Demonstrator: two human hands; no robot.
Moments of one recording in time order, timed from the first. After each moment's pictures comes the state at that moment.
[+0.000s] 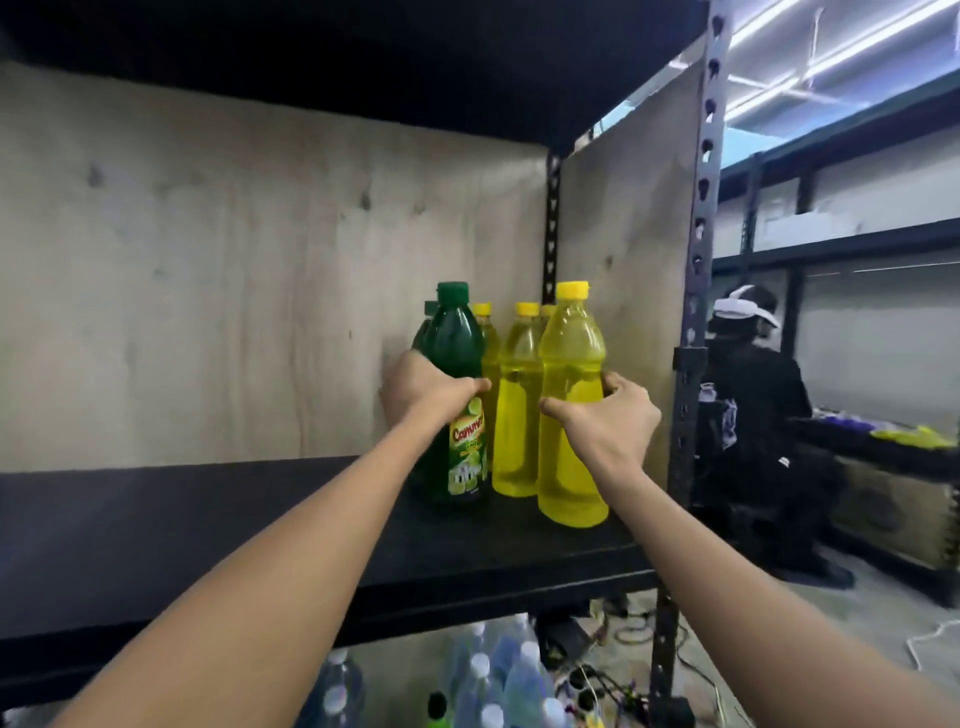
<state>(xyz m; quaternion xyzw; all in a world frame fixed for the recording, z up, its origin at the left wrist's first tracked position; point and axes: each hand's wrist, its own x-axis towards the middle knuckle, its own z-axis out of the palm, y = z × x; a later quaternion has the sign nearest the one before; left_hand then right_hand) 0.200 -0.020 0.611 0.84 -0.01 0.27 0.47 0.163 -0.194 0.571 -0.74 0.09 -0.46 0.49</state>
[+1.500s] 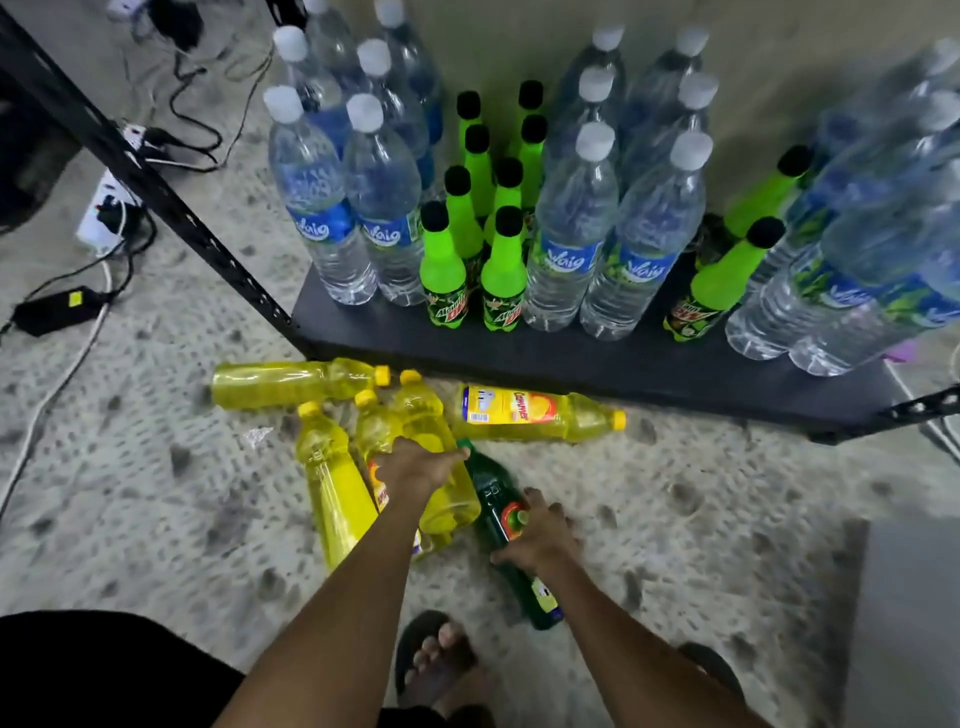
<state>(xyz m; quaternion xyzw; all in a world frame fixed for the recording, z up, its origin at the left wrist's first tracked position) -0.027 0.276 -0.038 0.76 0.49 -0.23 0.36 -0.054 0.102 -0.082 -0.87 0.07 0.44 0.19</state>
